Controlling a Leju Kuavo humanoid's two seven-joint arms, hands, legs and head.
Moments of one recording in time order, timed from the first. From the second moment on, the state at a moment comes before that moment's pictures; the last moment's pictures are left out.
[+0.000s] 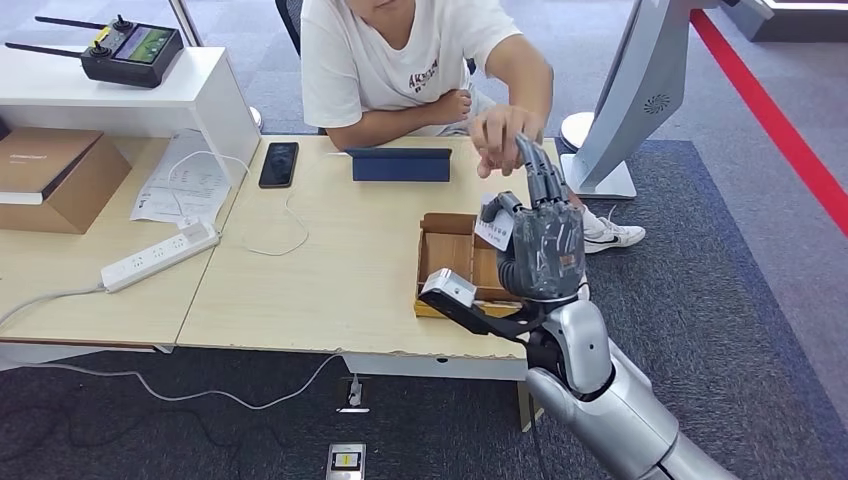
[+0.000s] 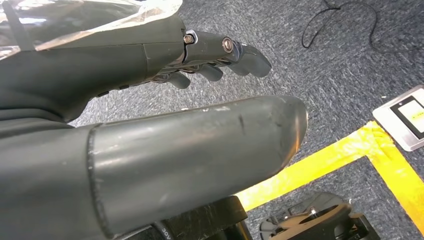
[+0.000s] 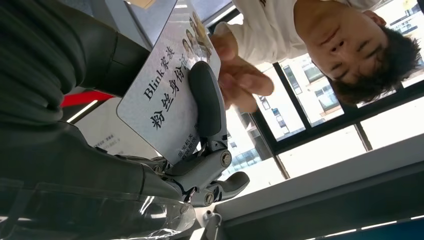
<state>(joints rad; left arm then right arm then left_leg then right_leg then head) -0.13 0.06 -1.30 -0.37 0.48 0.62 0.17 -0.50 -0.25 0.72 -1.41 1.09 -0.59 0.29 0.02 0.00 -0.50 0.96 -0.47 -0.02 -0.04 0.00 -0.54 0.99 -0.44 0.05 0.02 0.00</state>
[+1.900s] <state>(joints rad) -0.12 0.05 -1.30 -0.38 0.52 0.66 0.18 -0.42 -0.39 0.67 -0.98 0.76 -0.52 0.36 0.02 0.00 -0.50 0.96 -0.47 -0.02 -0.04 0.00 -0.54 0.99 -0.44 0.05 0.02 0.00</state>
